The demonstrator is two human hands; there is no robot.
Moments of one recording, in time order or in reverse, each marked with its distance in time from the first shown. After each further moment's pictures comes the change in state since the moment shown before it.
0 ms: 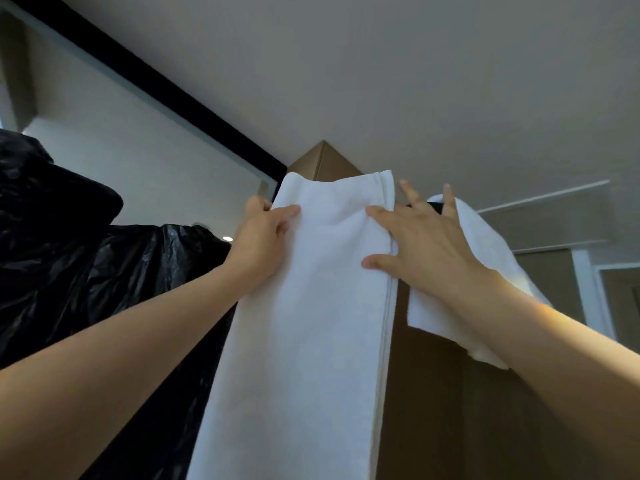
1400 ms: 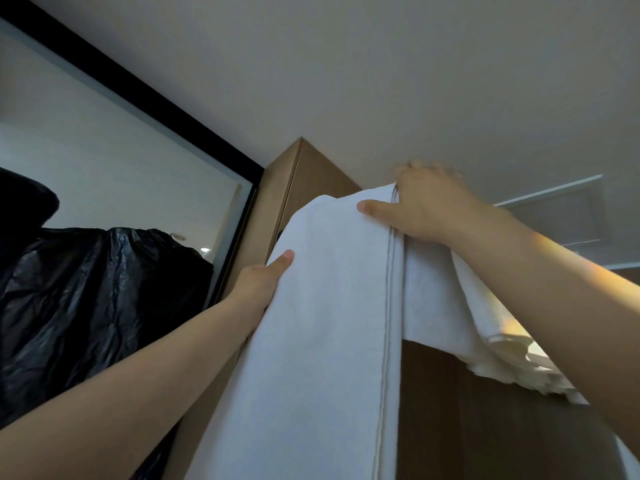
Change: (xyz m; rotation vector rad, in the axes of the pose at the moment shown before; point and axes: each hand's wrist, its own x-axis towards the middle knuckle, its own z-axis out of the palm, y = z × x) left_hand -0.012 -0.015 0.079 -0.713 -0.158 -0.806; right_hand 0.044 0.033 0.002 0.046 -0.060 0.251
